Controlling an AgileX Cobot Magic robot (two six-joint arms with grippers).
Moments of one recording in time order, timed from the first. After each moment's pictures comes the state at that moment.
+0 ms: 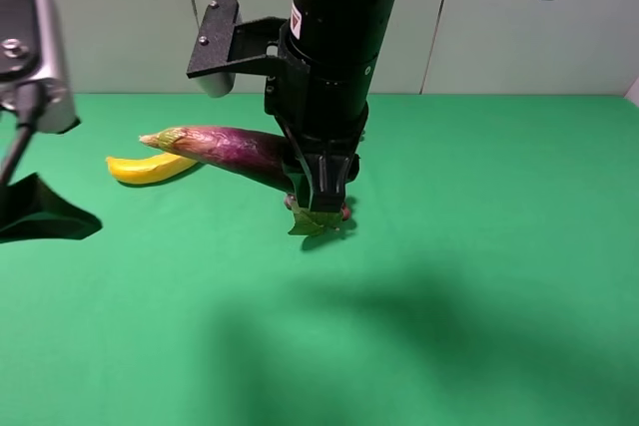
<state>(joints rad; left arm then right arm) -0.52 1.07 -0.87 -0.06 0.87 0.73 0.92 1.80 -1.55 0.00 1.19 -0.66</state>
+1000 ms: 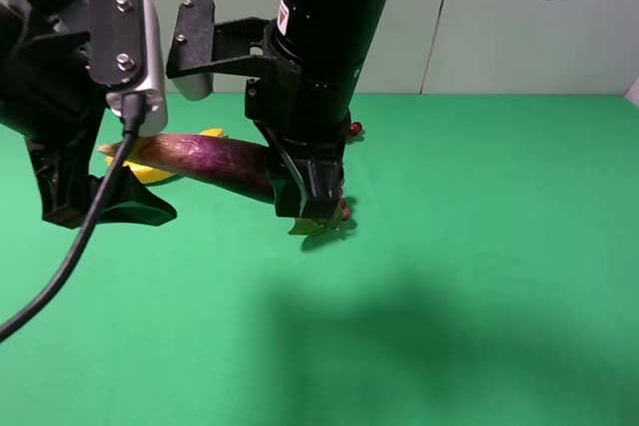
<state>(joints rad) -0.56 1.23 -0.89 -0.18 0.73 0.89 0.92 1.80 -1.55 0.11 1.15 -0.81</state>
